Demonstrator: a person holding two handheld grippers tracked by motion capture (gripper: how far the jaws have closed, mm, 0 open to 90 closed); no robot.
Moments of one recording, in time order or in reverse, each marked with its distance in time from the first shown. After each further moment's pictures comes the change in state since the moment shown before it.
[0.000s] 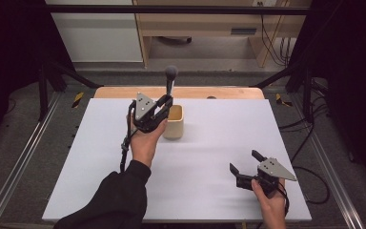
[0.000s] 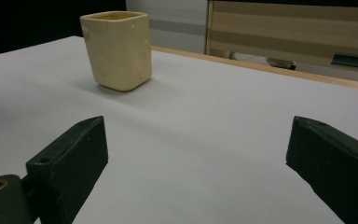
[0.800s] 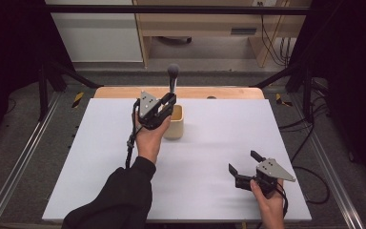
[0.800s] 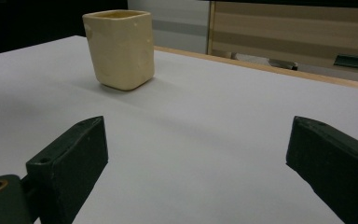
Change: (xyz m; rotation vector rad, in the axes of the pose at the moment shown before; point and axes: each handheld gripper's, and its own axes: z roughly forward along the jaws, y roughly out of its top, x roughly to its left) left arm 0.001 -0.010 0.021 -0.027 -0.004 -0.041; right arm 0.002 -0.003 0.002 -0.002 0.007 -0.002
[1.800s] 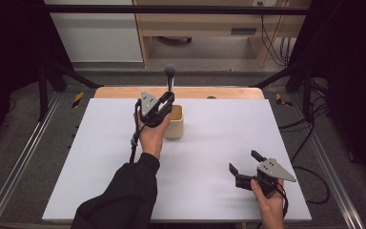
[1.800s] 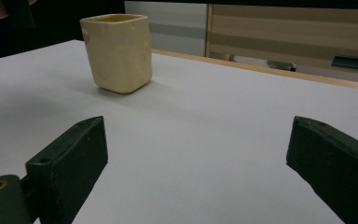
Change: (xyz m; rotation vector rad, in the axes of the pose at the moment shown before) left arm 0.013 -0.021 0.019 -0.023 0.058 -0.032; right arm -0.001 -0.001 0.000 -0.011 -0.004 0.016
